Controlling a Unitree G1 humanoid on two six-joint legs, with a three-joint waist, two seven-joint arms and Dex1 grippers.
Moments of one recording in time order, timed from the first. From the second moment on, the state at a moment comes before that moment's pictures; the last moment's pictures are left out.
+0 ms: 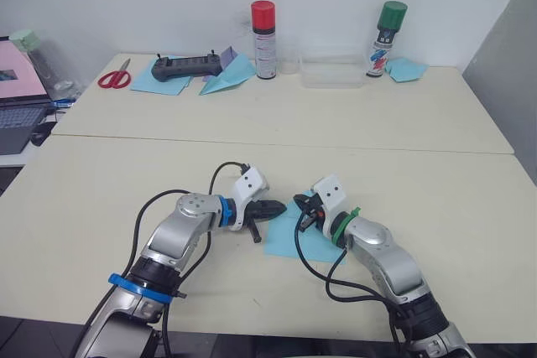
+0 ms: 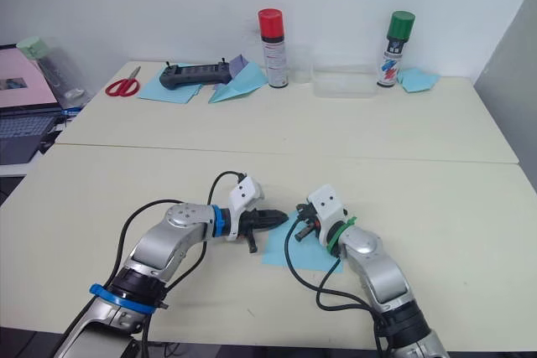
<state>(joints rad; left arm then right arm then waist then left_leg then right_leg) -0.44 0.45 -0.27 0.10 -0.23 0.49 -0.93 -0.22 -0.17 0.29 -0.11 0.09 0.49 0.40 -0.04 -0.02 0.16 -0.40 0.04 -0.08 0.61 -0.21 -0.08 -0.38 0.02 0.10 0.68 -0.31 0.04</state>
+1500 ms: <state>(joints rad) -0.36 0.57 -0.12 -0.14 -0.36 0.59 -0.95 -0.22 -0.16 0.28 -0.06 0.11 0.40 0.45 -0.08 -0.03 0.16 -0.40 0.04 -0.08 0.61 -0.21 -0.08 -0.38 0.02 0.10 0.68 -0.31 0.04</state>
